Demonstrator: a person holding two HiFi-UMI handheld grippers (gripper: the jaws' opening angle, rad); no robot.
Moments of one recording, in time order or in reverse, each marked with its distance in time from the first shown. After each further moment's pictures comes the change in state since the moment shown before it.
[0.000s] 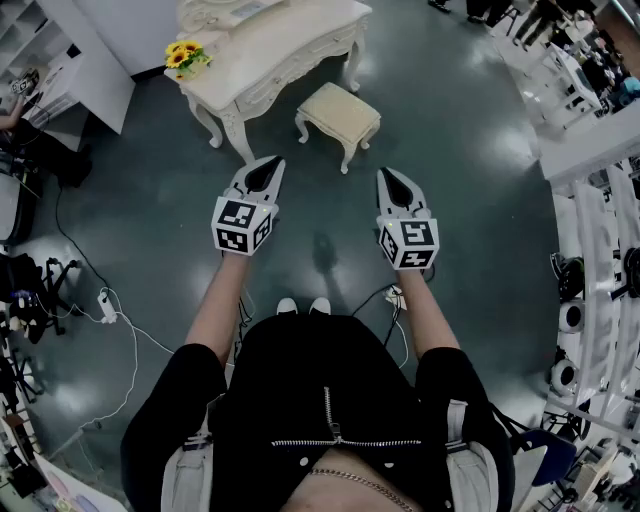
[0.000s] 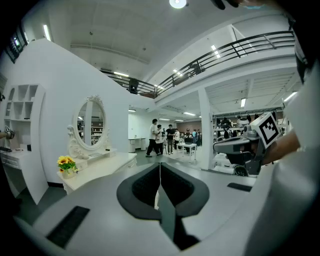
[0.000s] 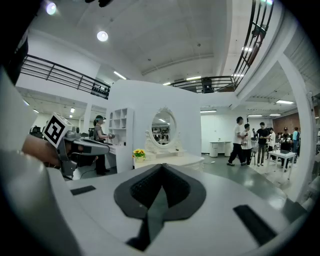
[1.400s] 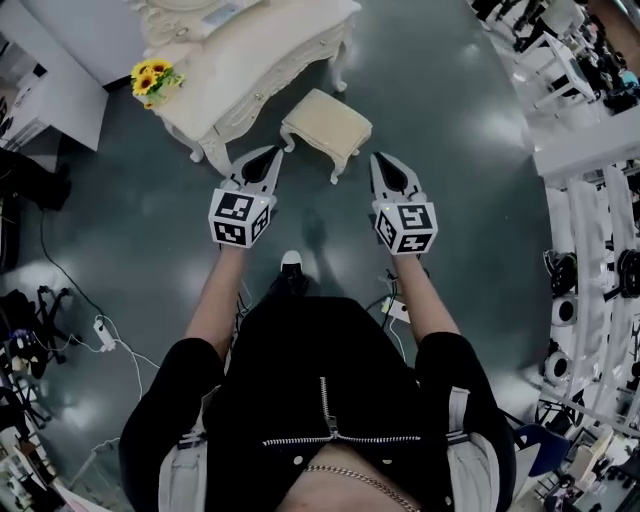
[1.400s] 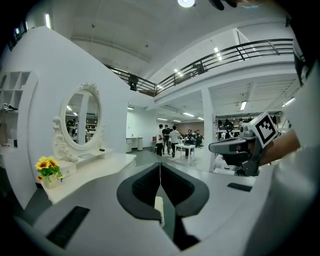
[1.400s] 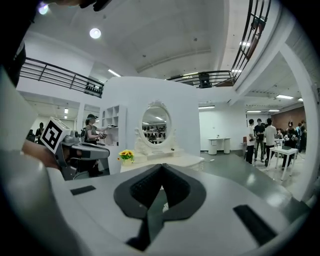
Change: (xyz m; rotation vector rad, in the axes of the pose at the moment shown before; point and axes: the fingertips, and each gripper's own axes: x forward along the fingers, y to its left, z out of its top) left arm 0.155 0.098 0.009 -0.025 -0.007 -0.061; right arm 0.168 -0.073 0.012 0.034 0.020 -0.021
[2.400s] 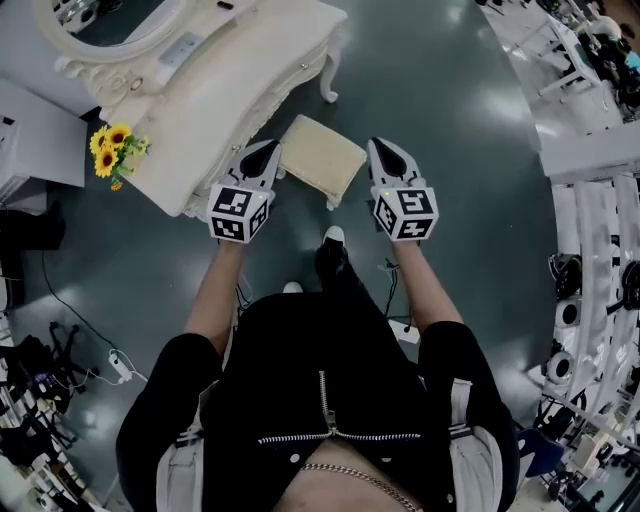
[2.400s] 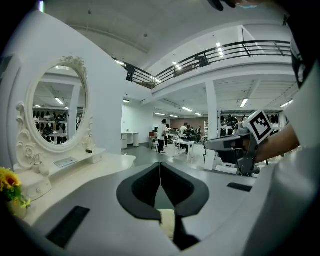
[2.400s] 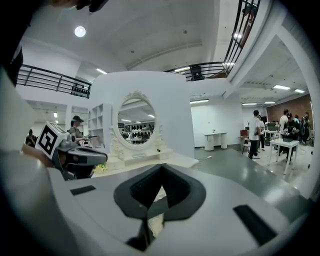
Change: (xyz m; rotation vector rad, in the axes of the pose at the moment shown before) left arm 0.249 0.100 0.031 0.009 0.063 -0.059; right arm 0.212 -0.169 0.027 0.076 0.024 -0.032
